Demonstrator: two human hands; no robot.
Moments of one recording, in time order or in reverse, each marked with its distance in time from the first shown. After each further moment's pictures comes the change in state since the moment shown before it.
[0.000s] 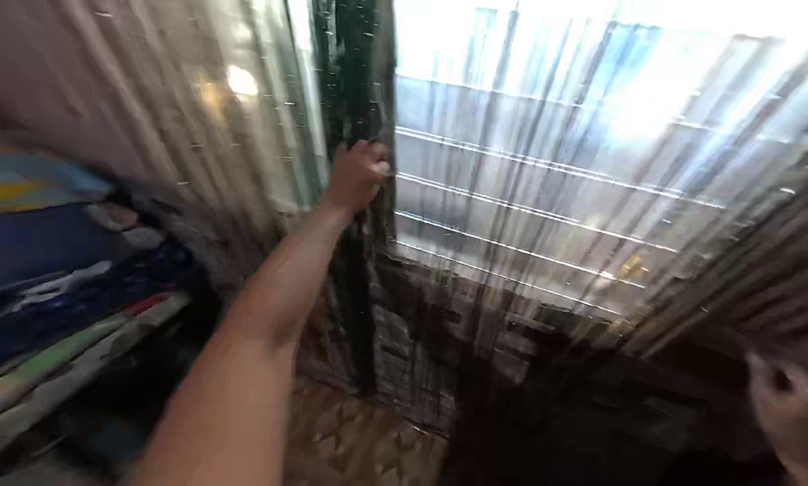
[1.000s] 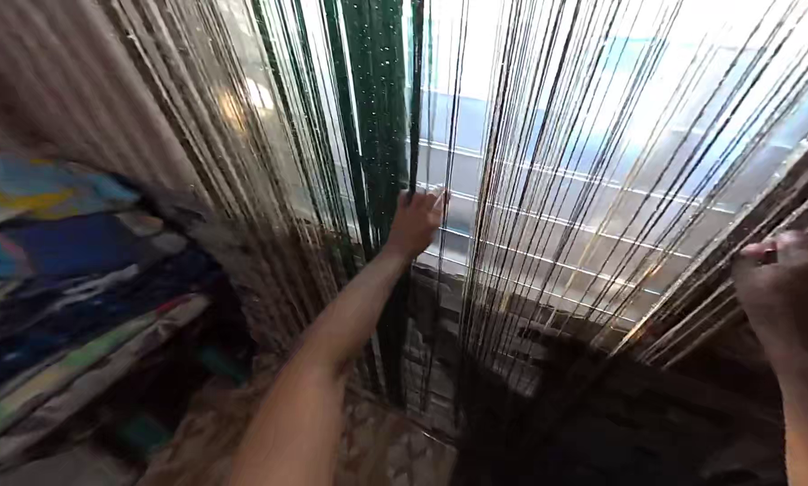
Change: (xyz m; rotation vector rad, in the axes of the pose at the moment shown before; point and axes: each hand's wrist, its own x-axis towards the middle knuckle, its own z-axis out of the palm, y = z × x) left_hand -0.018 0.088 0.064 -0.010 0.112 -0.033; right_hand 0.126 -0.097 -0.002 -0.046 0.140 -0.130
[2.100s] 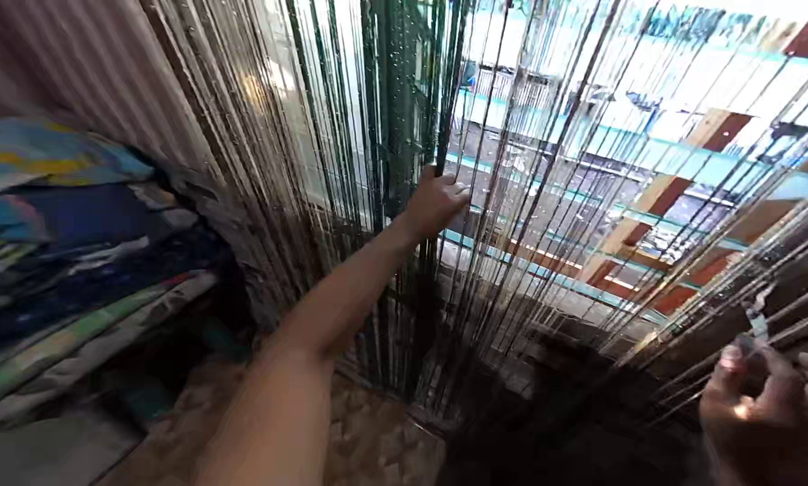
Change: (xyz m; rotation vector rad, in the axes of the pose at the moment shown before) left_hand 0.027 -0.004 -0.045 -0.138 0.055 0.265; right_hand -0.132 -0.021 0.017 0.032 0.314 -0.089
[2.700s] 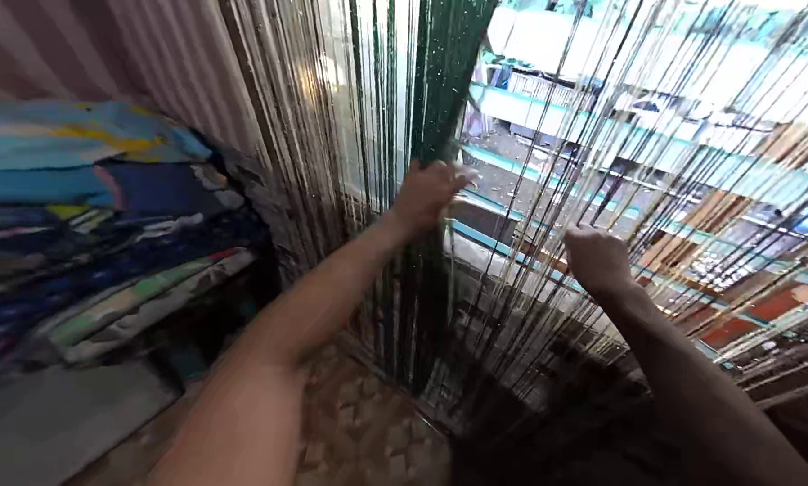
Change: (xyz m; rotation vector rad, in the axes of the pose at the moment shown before) left_hand -0.045 -0.035 -0.046 0.091 -0.162 -0.221; right_hand 0.117 -0.199 0.126 0.115 -0.766 -0.442
